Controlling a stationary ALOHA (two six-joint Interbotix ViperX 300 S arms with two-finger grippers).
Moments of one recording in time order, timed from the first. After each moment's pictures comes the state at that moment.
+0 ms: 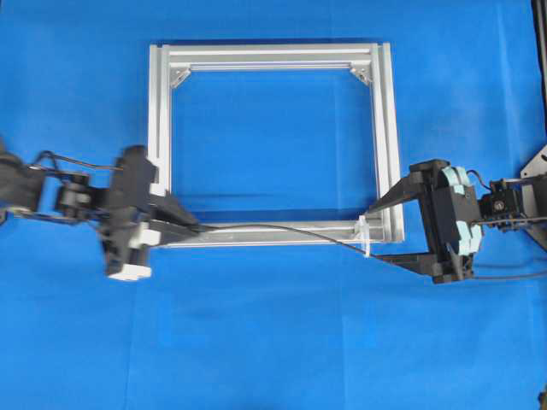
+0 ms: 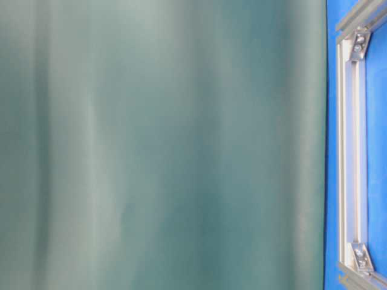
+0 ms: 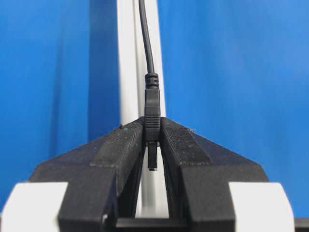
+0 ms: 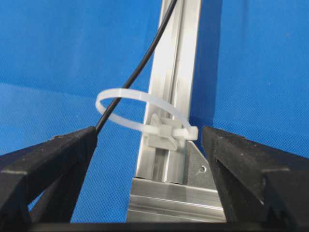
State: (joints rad) left arm -0.17 -0.12 1.06 -0.09 -0.38 -0.11; right arm 0.21 -0.23 1.20 0.16 -0.43 0.00
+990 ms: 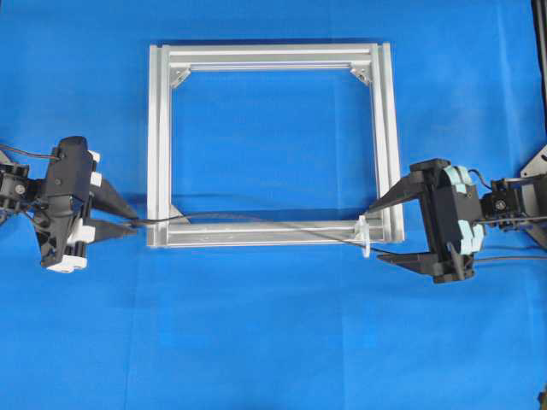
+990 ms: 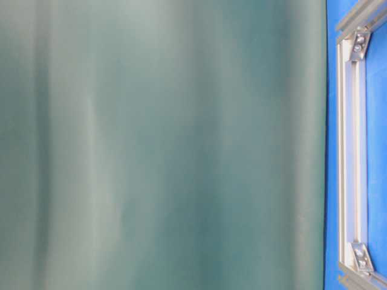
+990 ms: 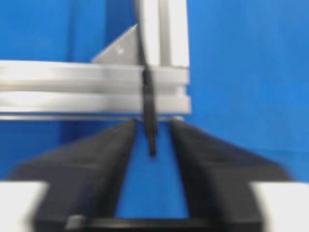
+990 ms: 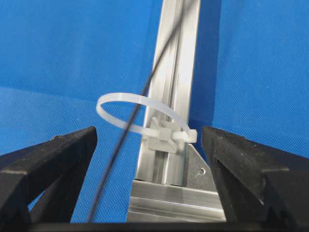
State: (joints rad) left arm -0.18 -0.33 1.26 -0.09 -0.27 -0.15; right arm 0.21 -0.24 1.20 0.16 -0.43 0.00
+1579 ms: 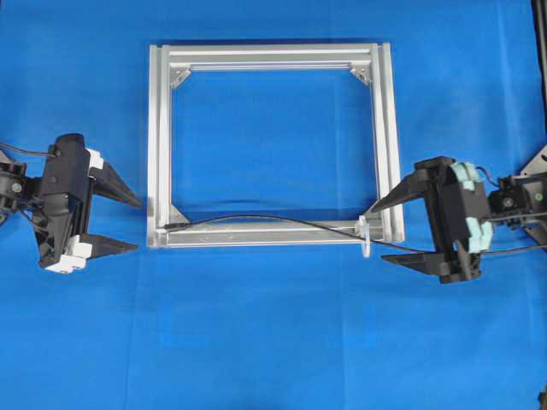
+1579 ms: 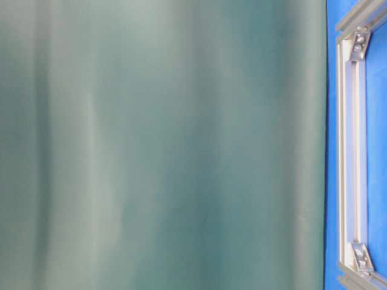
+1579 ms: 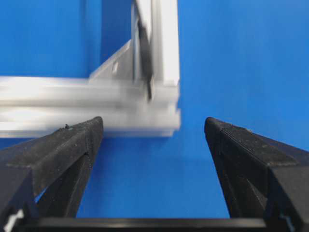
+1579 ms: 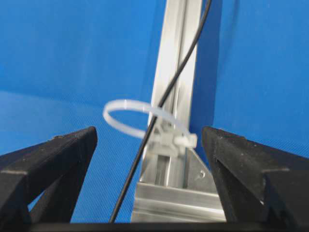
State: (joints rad) left arm -0.18 -0.40 1.23 -0.09 -0.22 -0.15; right arm 0.20 -0.36 1.19 0.16 -0.31 0.00
